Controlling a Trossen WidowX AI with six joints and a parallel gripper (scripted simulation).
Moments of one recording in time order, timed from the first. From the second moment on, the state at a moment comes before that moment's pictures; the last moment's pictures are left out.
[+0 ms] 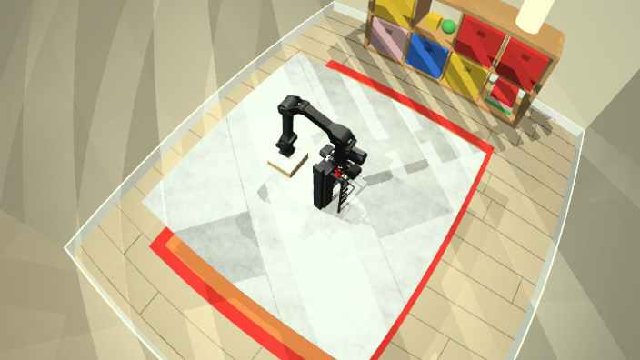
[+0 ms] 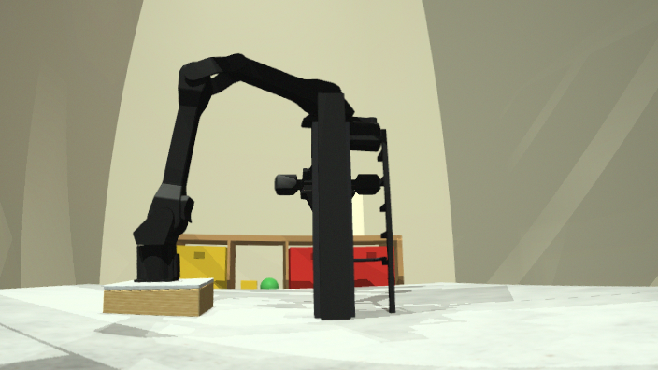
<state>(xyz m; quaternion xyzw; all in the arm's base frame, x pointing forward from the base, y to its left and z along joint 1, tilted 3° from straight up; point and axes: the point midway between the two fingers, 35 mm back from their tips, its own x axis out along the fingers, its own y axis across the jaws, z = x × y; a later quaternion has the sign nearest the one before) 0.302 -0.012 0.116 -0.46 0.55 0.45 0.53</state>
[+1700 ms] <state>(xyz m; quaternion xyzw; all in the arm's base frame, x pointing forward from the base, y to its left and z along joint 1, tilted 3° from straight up) 0.308 0.026 0.115 -0.46 0.55 0.45 0.53</state>
